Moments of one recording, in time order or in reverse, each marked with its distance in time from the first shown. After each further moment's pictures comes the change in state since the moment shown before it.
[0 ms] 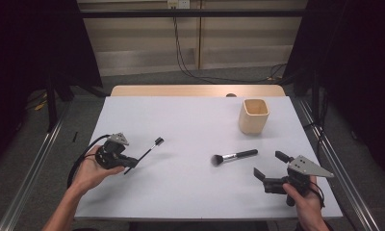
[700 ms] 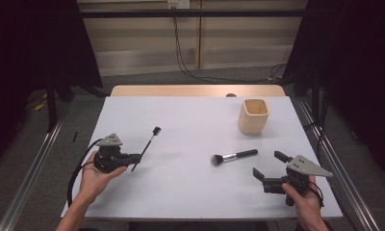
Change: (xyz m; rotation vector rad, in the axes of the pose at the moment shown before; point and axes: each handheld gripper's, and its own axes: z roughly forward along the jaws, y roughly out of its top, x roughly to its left) left arm -0.010 -0.015 -0.002 -0.292 -0.005 -0.102; right arm 0.001 0.000 0.002 0.006 0.008 0.005
